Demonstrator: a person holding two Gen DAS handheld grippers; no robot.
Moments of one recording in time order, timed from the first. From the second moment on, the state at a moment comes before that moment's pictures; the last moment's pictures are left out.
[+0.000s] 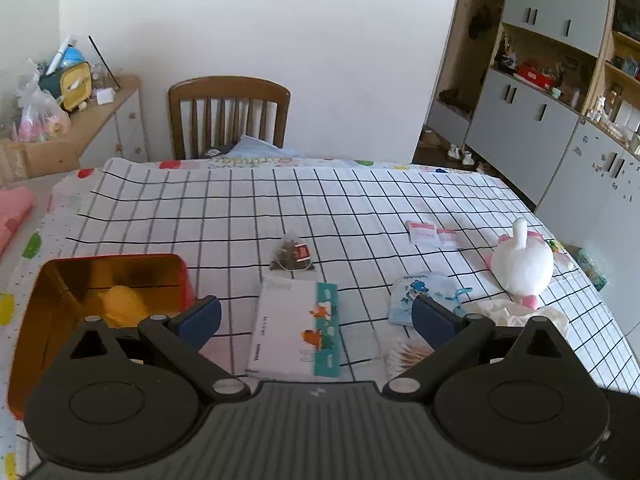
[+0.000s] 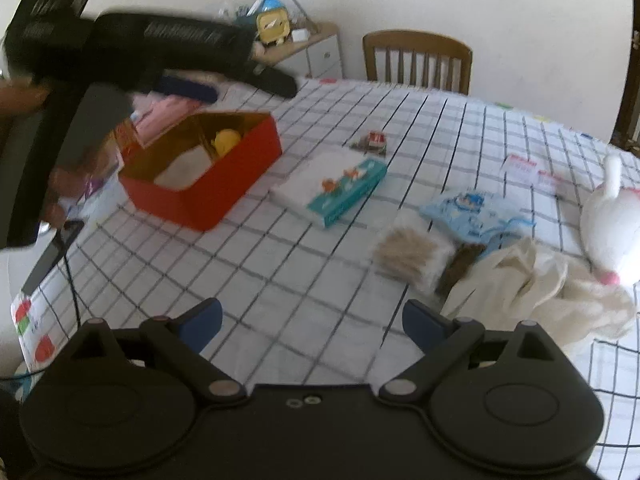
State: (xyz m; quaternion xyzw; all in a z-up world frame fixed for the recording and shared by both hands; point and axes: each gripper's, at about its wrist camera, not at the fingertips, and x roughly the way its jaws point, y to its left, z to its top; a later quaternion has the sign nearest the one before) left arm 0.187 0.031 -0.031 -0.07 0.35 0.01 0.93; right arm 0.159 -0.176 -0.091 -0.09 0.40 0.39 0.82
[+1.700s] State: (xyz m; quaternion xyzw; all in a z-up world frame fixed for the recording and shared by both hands) left arm 0.386 0.042 -0.152 -0.01 0.43 0.04 0.90; right arm 0.153 -0.138 -0.143 -0.21 0.41 0.40 0.80
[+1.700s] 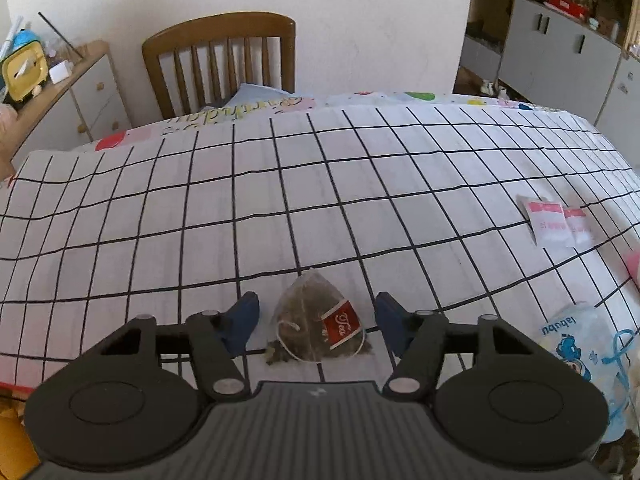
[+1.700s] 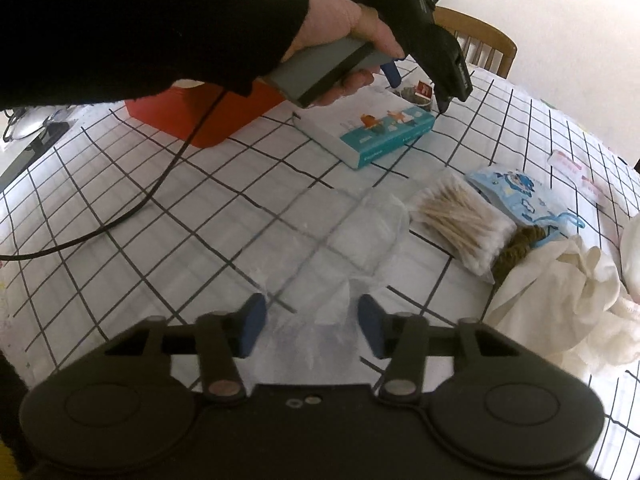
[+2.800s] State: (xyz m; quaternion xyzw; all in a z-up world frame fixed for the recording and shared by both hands) left arm 0.332 0.061 -0.095 -0.04 0.40 0.04 0.91; right arm 0.185 -0.176 -0.095 -0.09 0.40 0.34 0.85
